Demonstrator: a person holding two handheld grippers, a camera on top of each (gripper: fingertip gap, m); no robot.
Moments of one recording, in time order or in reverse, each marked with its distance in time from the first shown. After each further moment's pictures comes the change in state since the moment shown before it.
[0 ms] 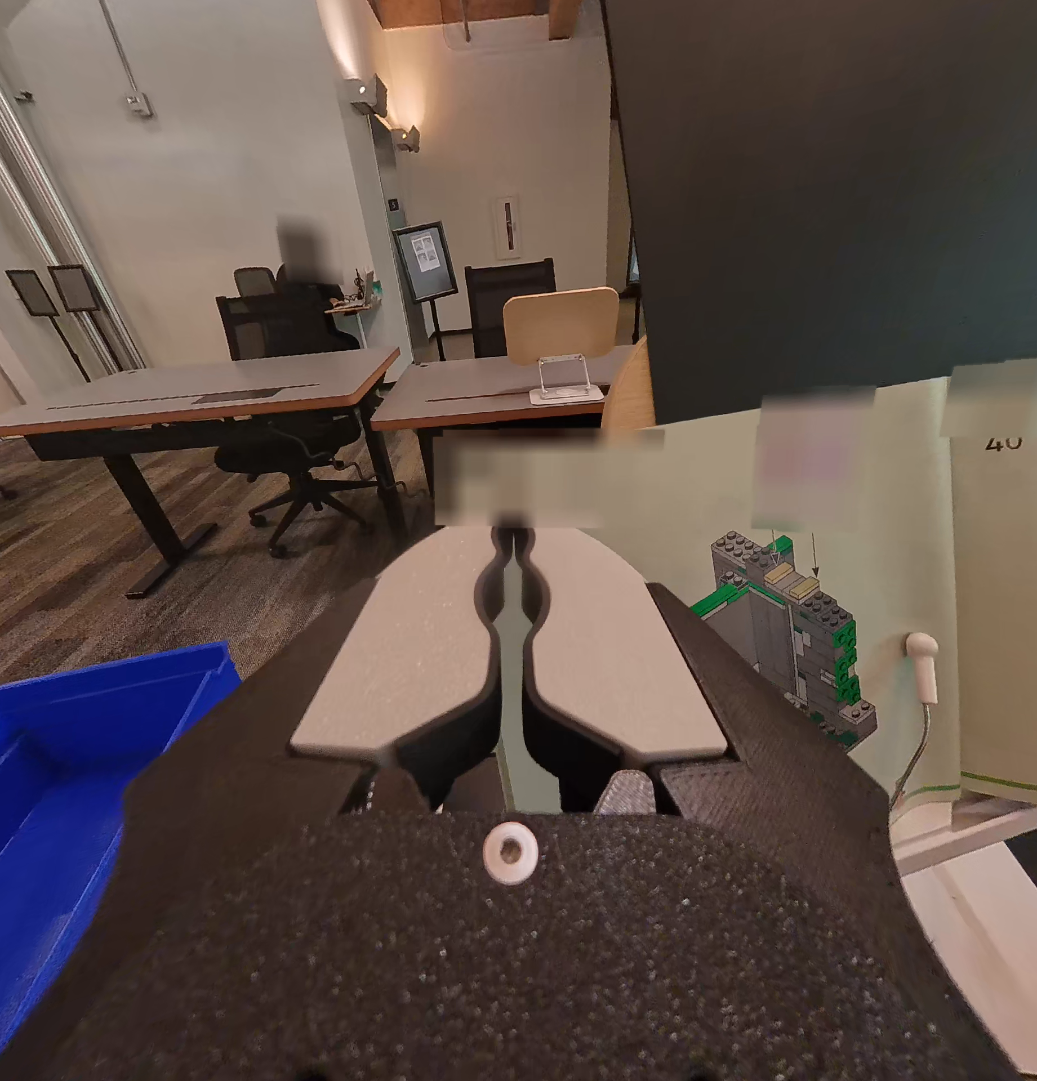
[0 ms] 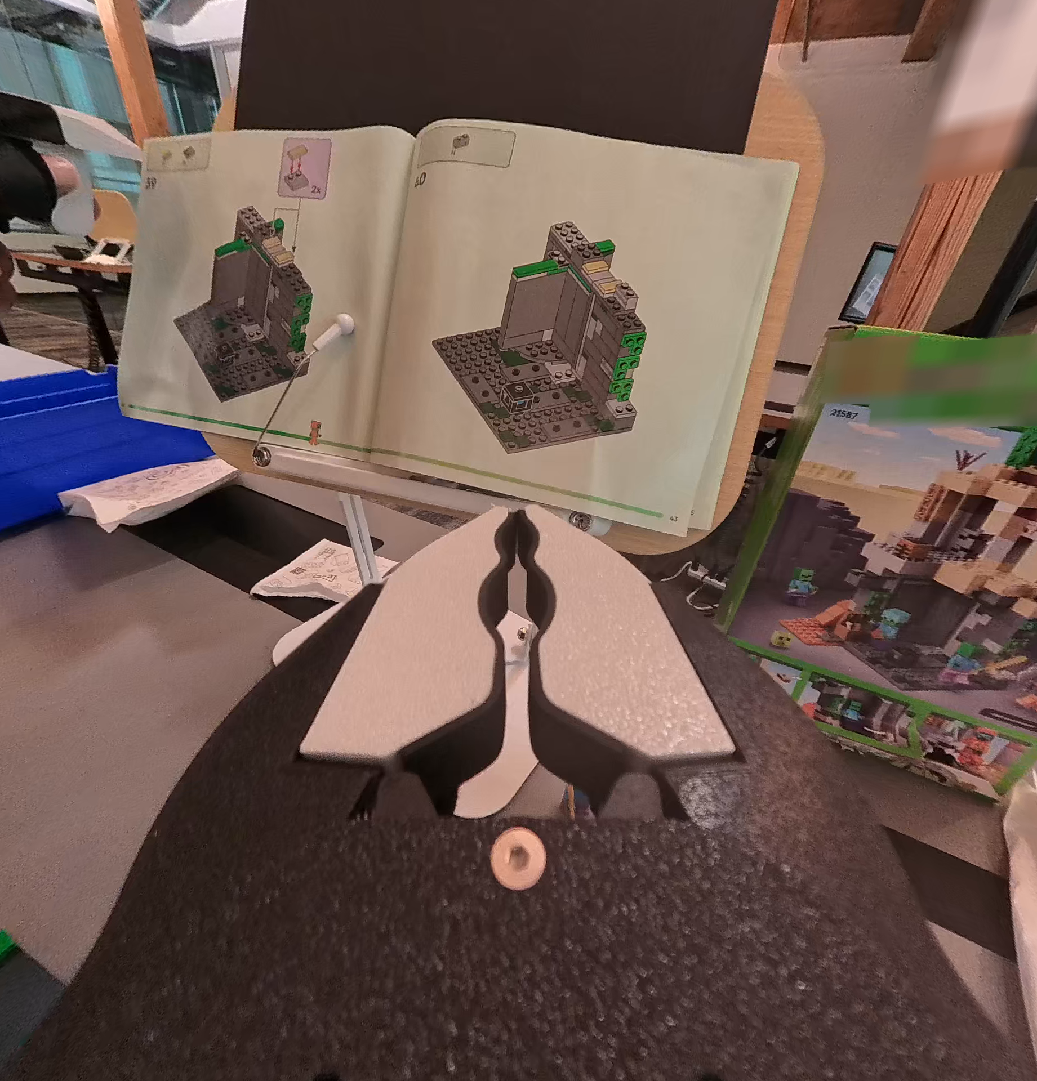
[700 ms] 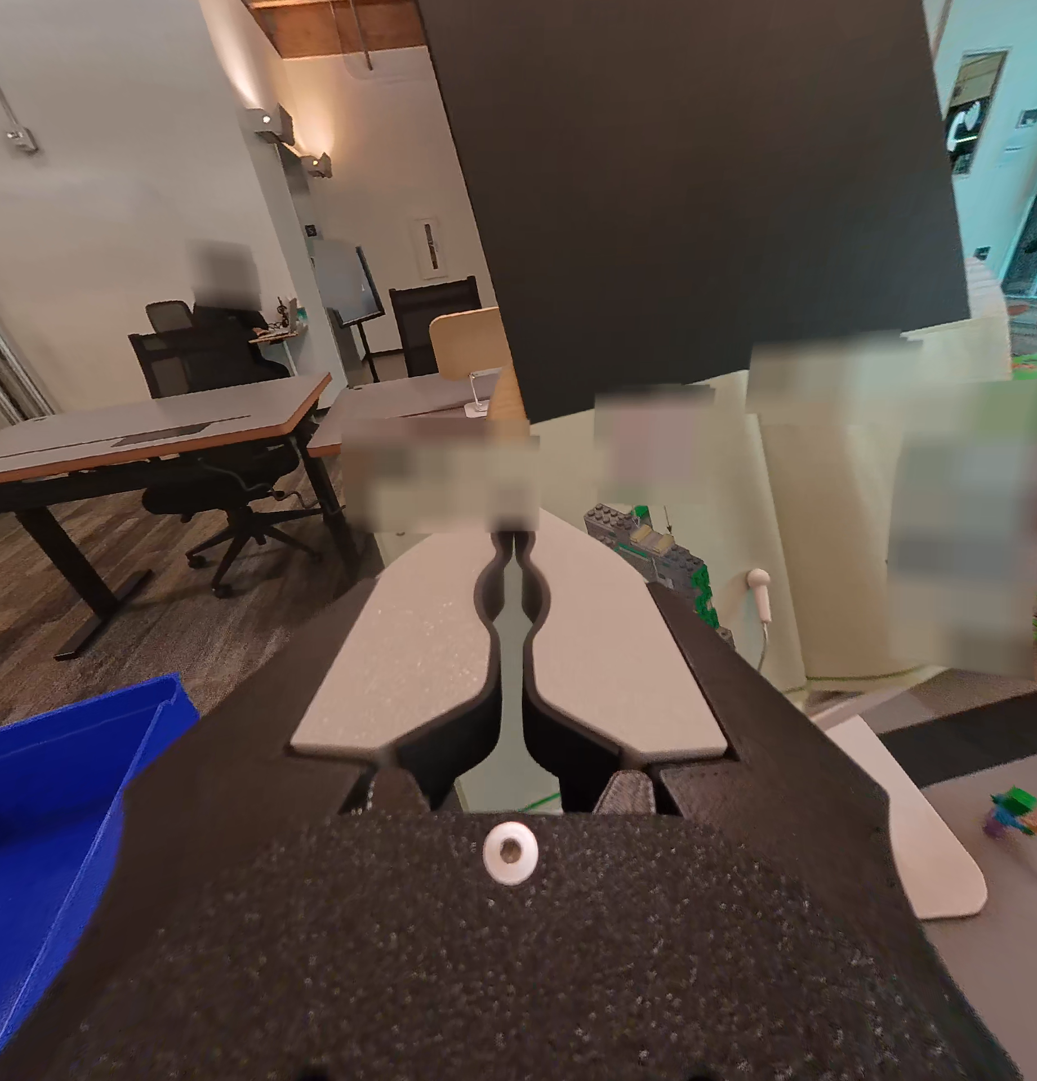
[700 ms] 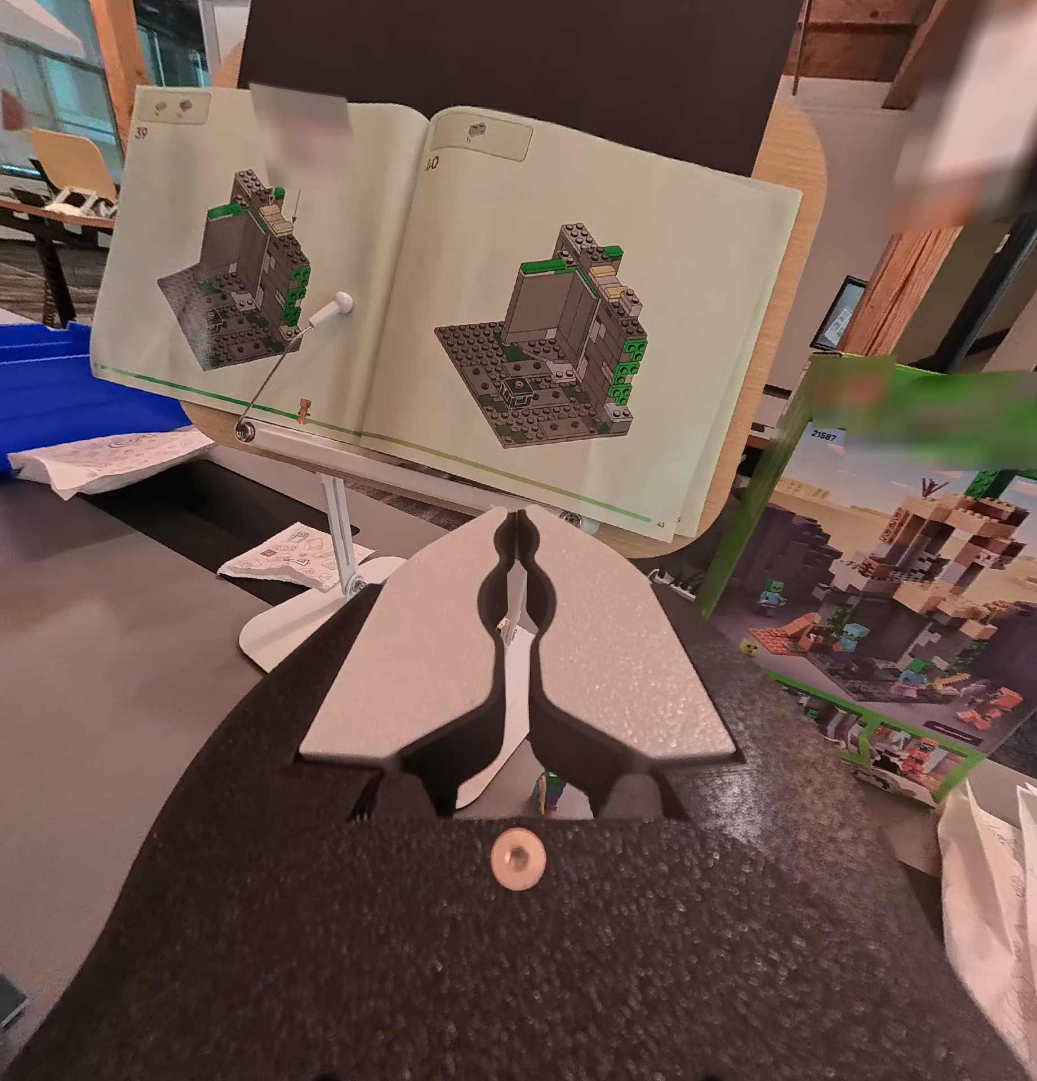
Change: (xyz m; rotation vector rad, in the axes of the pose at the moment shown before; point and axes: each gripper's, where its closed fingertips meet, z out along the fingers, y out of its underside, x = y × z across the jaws) left arm 0.036 -0.012 -0.038 0.024 0.141 0.040; right arm -0.001 0.001 -0.002 -0.003 0.019 -0.089
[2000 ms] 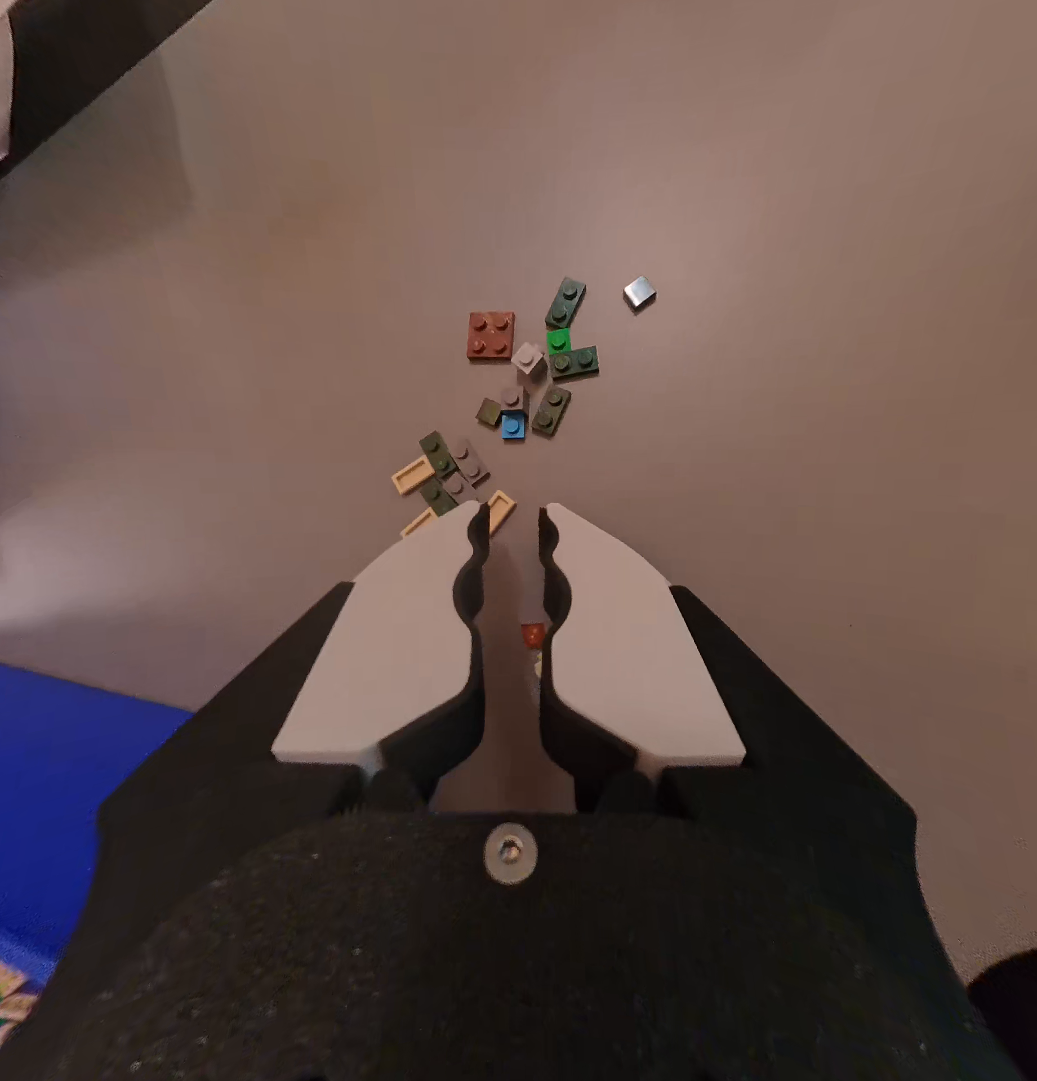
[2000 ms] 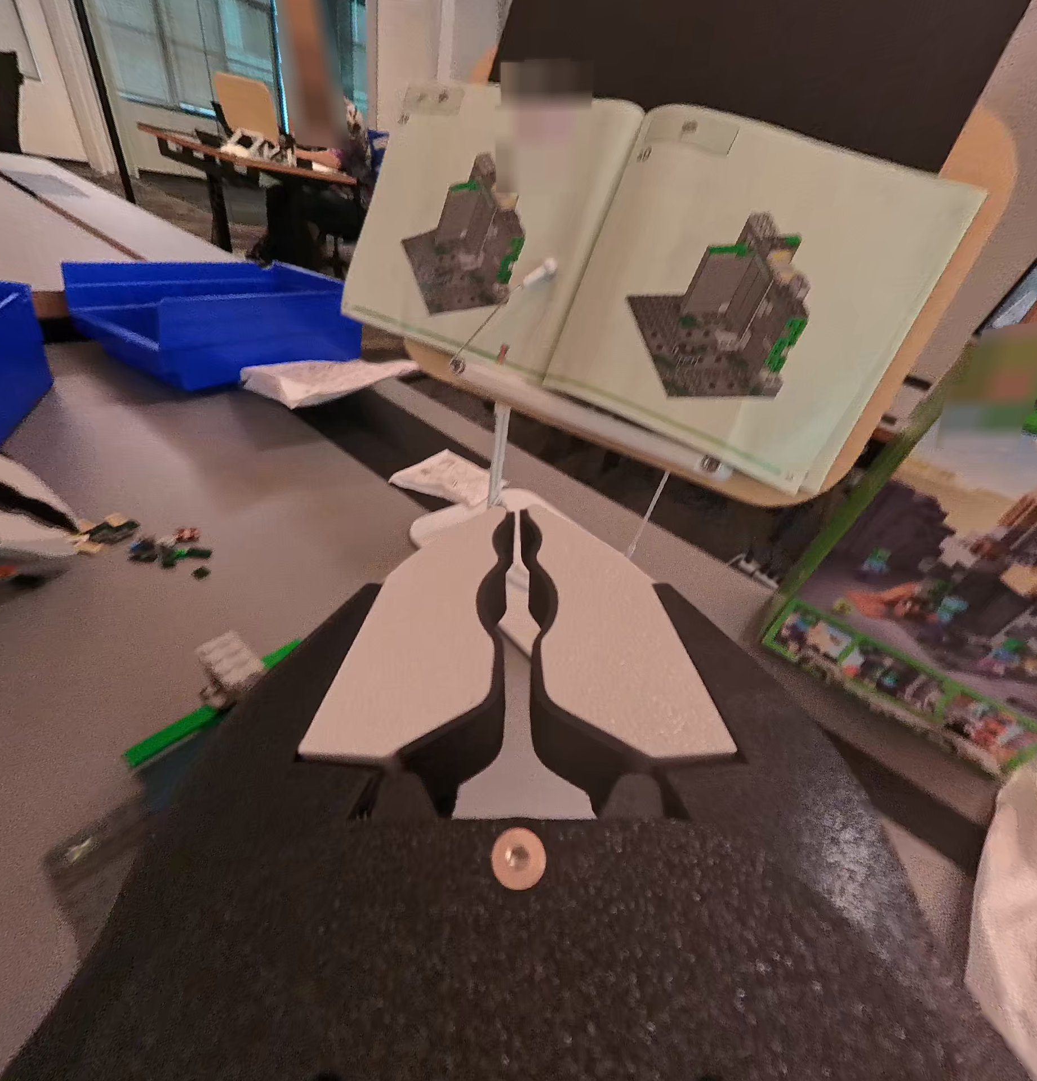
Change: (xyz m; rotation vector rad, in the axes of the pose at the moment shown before) left arm 0.022 0.310 -0.242 -0.964 0.158 0.218; right arm -0.067 0.000 -0.088 -0.086 -0.216 -0.032
